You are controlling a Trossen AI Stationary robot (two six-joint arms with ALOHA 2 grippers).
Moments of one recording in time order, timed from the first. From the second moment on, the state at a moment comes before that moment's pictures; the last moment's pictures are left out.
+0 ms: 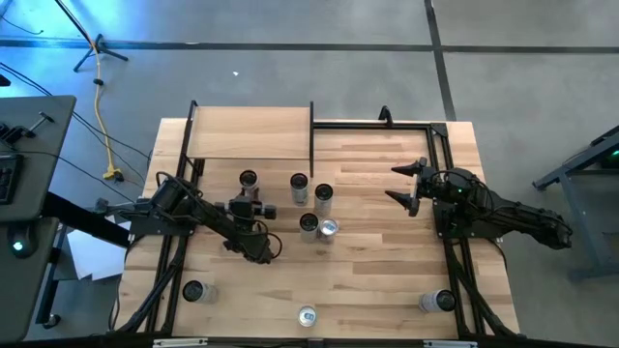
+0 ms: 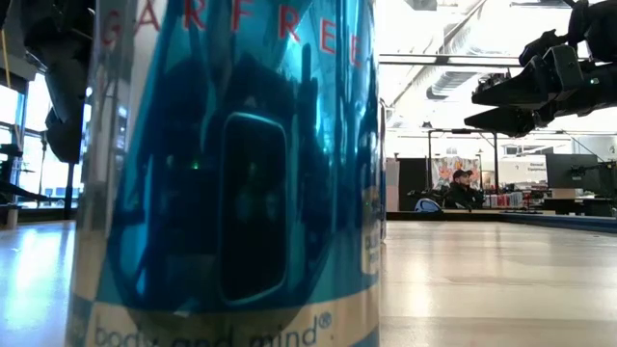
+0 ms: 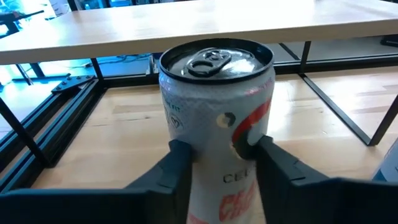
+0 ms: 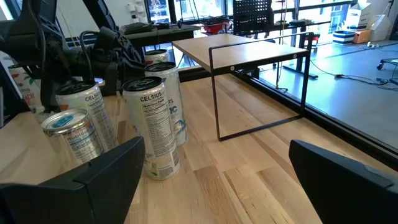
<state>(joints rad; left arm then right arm) -0.41 2.00 1.08 -1.57 -1.09 -2.50 -0.33 0.09 0.06 -0.07 -0.06 0.09</state>
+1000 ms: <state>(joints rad) -0.42 2.00 1.08 -1.57 -0.99 -2.55 -0.33 0.09 0.06 -0.07 -0.06 0.09</state>
